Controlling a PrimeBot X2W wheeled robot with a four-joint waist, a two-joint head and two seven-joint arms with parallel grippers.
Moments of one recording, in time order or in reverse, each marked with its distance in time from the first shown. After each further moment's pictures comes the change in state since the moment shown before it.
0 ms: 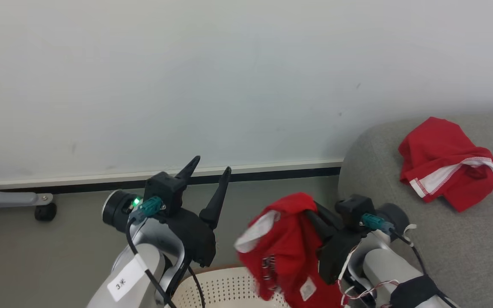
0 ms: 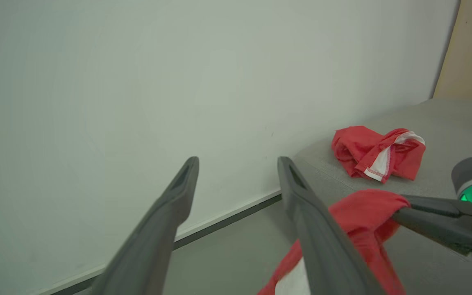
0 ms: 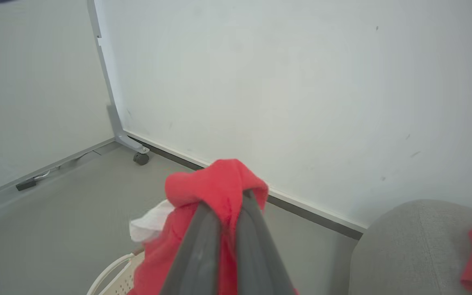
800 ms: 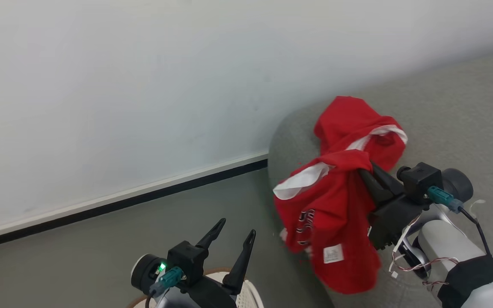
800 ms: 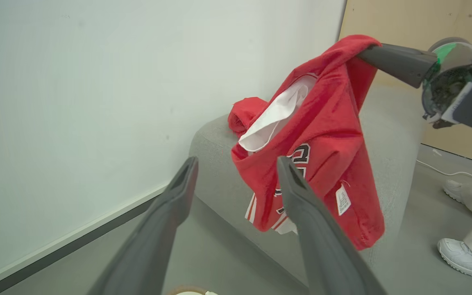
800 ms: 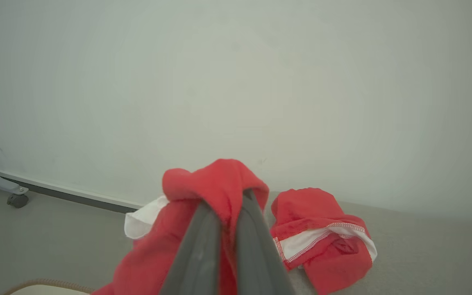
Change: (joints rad) left arm 0.240 -0.029 -0.063 -0.067 -0.010 0.013 -0.100; right arm 0.004 -0.205 -0.113 -0.196 -0.010 -0.015 0.000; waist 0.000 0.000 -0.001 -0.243
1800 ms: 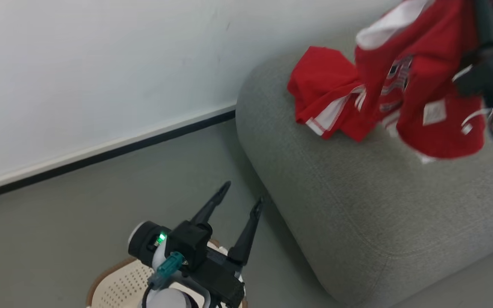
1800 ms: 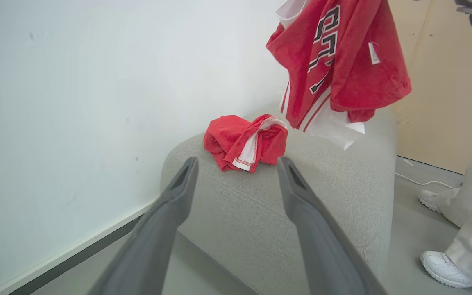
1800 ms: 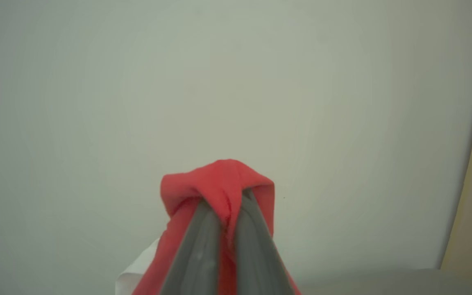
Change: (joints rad) left arm -0.044 0.013 -0.015 -0.156 0.062 0.060 -0.015; right arm -0.370 -0.104 -0.237 -0.033 0.074 -0.021 0.018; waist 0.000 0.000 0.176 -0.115
